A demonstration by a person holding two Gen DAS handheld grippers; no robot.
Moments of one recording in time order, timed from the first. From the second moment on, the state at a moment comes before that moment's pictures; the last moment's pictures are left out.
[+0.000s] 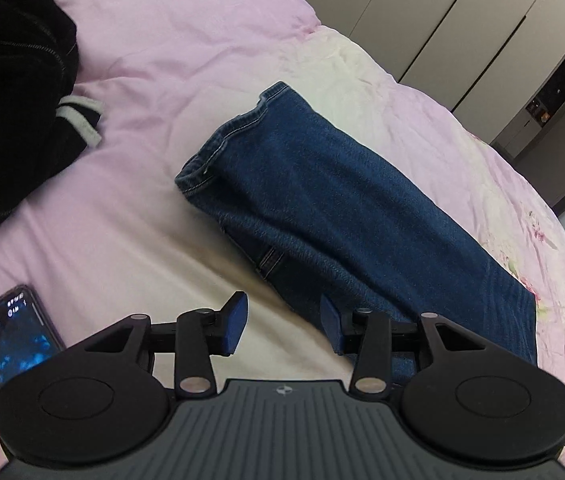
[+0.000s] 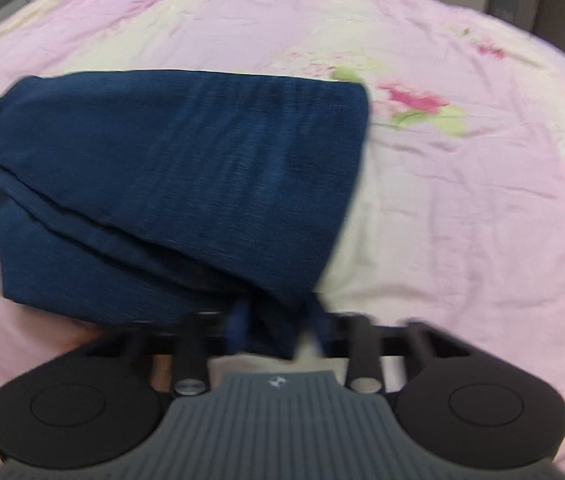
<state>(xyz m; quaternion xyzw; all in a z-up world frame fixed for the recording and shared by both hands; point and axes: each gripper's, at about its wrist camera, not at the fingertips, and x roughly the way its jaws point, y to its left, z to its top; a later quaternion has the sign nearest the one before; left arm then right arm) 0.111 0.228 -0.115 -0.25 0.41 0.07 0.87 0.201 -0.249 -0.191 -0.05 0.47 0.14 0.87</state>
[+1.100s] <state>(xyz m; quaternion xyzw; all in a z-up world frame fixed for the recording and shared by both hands) 0.219 0.072 -0.152 0.16 0.50 -0.20 0.83 0.286 -0.314 -0.211 0.25 0.52 0.16 0.80</state>
